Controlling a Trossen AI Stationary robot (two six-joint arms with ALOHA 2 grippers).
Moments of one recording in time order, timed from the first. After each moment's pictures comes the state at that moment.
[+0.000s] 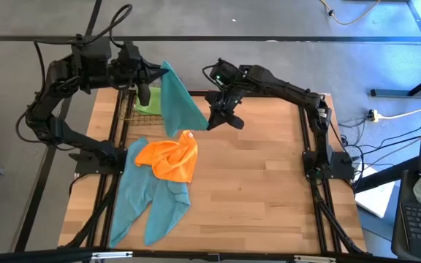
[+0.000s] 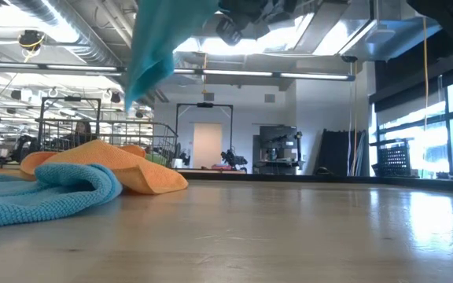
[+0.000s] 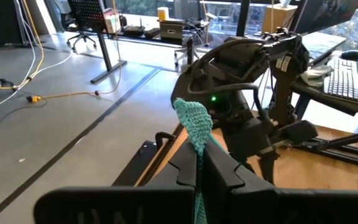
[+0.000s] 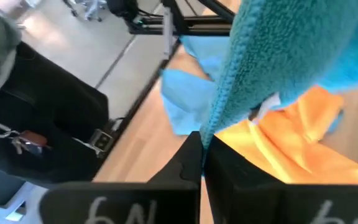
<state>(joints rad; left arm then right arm) 0.35 1.27 2.01 -1.02 -0.10 -0.02 -0.37 2.01 2.14 -1.11 -0.92 -0.40</state>
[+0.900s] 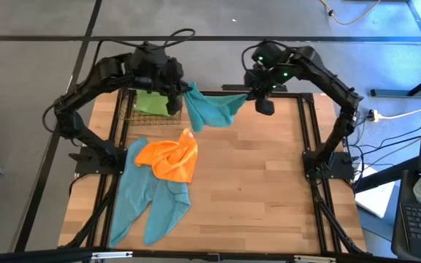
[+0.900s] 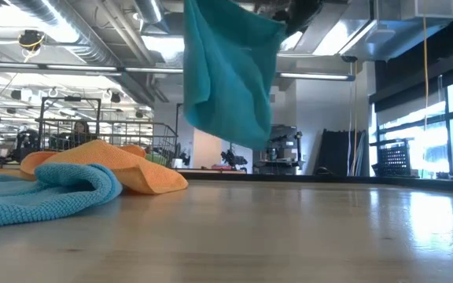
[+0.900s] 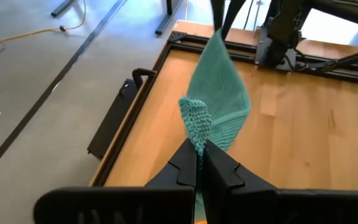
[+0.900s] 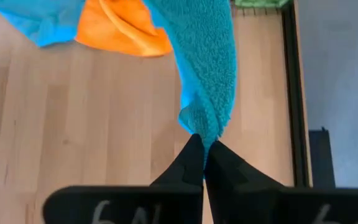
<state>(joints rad) 0.36 1.49 2.01 -1.13 -0.01 0.05 -0.51 1.72 2.15 -1.50 -0.25 -0.45</state>
